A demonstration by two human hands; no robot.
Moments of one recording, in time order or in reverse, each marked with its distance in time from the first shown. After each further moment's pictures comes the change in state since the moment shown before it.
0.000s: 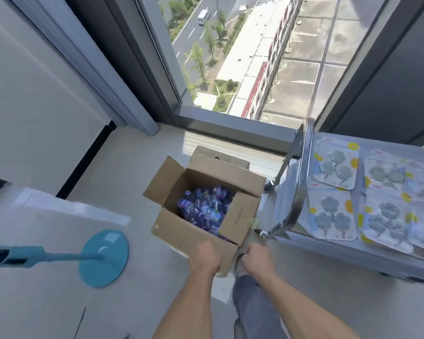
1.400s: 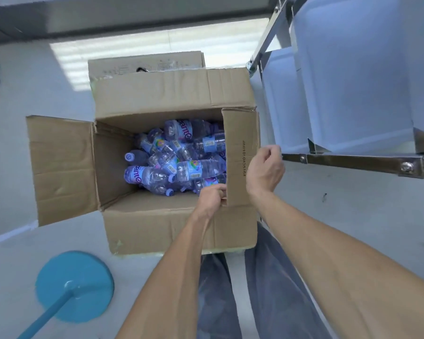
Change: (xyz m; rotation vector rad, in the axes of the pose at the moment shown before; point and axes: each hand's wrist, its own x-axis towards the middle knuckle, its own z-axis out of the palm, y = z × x) left_hand 0.376 0.018 0.143 -0.671 -0.628 0.048; right_hand 0.345 -0.028 0.155 0.787 0.876 0.554
